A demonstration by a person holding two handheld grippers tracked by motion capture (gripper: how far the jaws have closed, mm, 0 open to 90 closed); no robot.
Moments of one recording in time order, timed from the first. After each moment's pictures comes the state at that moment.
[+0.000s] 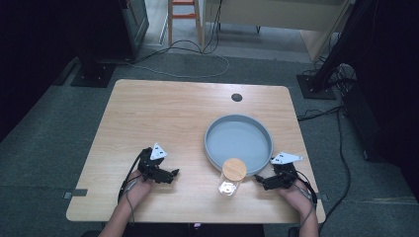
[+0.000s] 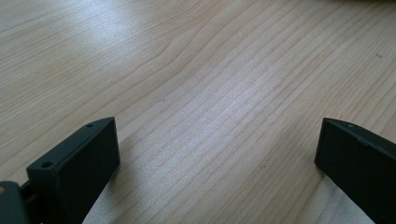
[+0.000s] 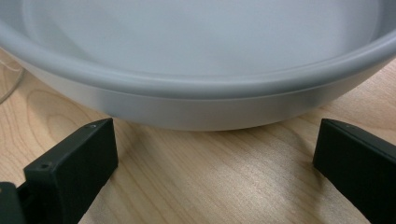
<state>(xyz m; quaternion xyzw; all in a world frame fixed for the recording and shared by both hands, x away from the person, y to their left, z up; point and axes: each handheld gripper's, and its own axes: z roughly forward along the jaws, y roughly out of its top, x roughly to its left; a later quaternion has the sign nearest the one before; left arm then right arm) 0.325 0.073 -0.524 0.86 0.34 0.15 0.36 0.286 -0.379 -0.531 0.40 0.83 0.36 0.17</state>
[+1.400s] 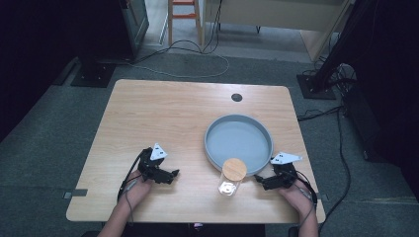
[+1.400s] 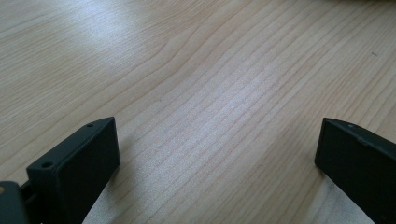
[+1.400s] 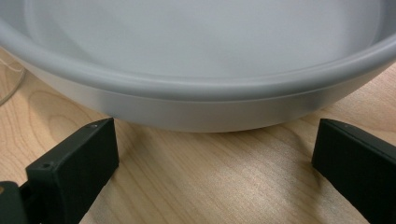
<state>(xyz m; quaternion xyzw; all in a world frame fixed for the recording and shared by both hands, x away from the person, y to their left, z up) 0.325 0.074 -0.524 0.86 0.34 0.15 0.35 0.286 -0.378 -0.531 0.40 0.83 0.36 0.17</state>
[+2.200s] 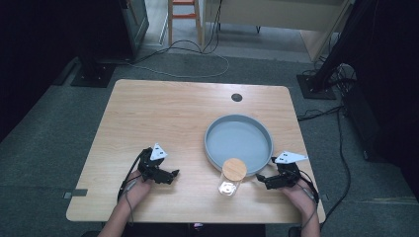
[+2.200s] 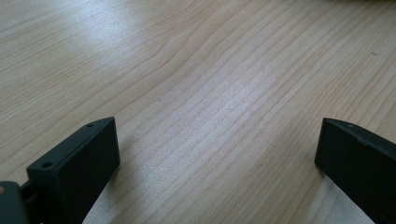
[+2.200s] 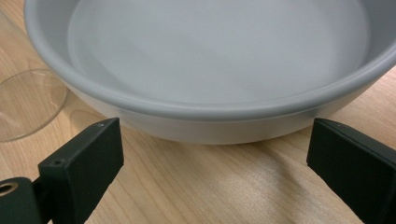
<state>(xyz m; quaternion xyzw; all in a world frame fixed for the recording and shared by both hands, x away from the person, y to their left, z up) 0.324 0.074 -0.524 0.86 0.34 0.15 0.35 0.280 -0.383 -0.515 0.39 0.82 0.39 0.16</state>
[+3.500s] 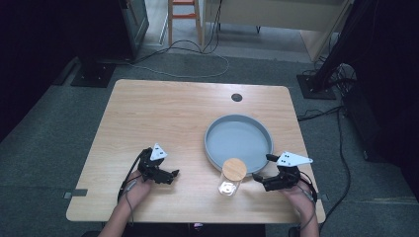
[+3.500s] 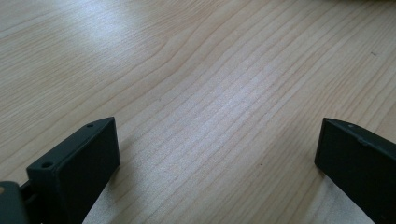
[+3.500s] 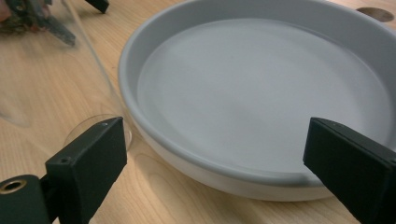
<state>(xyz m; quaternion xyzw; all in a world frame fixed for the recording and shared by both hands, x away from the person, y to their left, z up) 0.324 0.074 -0.524 0.86 0.34 0.15 0.35 0.266 -0.368 -0.490 0.33 0.80 0.47 0.16</state>
